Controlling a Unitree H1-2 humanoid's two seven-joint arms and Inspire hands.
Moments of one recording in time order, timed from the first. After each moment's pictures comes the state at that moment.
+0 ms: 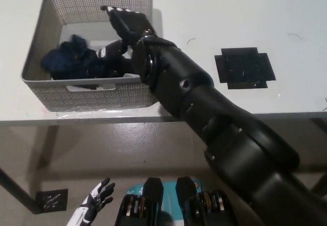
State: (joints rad) left_arm 0.25 0.19 -0.08 -0.10 -0.04 -0.25 -0.20; right_arm -1.42 0.19 0.47 1.40 -0.55 0.07 -0.07
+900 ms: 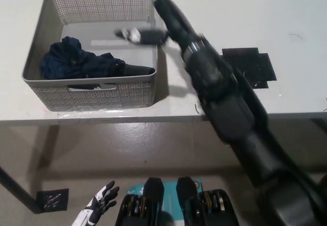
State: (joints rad) left_arm 0.24 0.19 -0.09 -0.08 -0.03 -0.24 -0.20; right_arm -0.90 0.04 0.20 0.53 -0.36 0.07 0.03
